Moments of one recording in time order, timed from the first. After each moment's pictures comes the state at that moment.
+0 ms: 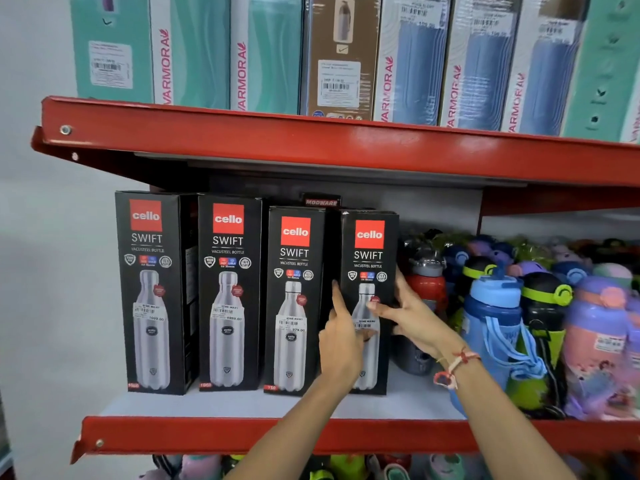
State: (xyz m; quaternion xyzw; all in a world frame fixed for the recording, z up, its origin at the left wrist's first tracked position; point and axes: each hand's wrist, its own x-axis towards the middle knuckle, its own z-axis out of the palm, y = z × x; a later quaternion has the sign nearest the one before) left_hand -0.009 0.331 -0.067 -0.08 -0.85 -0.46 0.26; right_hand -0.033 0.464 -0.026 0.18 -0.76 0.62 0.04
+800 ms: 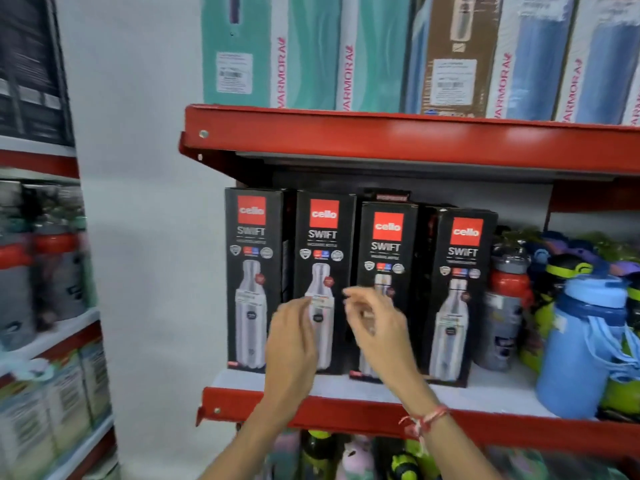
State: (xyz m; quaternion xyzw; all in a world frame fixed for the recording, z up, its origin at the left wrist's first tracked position) left_hand 0.046 0.129 -0.091 -0.10 -0.77 -0.40 0.49; right_hand 0.041 0.271 -0.052 0.25 -0.79 0.45 0.33
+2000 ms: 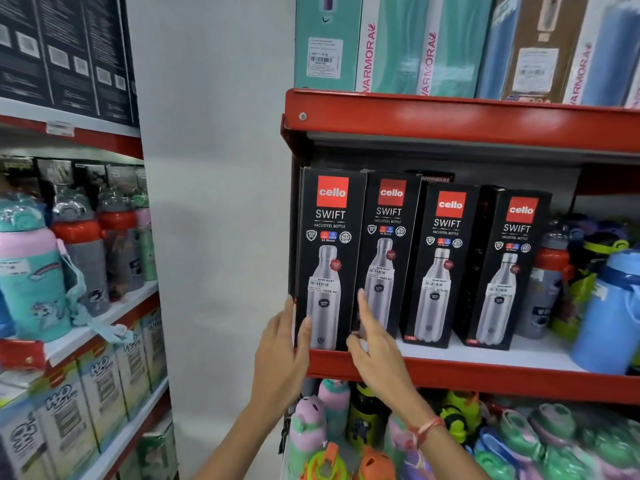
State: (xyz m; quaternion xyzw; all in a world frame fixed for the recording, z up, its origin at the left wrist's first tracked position) left_hand 0.119 0.003 -0.130 -0.02 -0.84 -0.41 0.35; right_hand 0.095 0.163 -0.119 0.17 -0.88 0.41 0.18
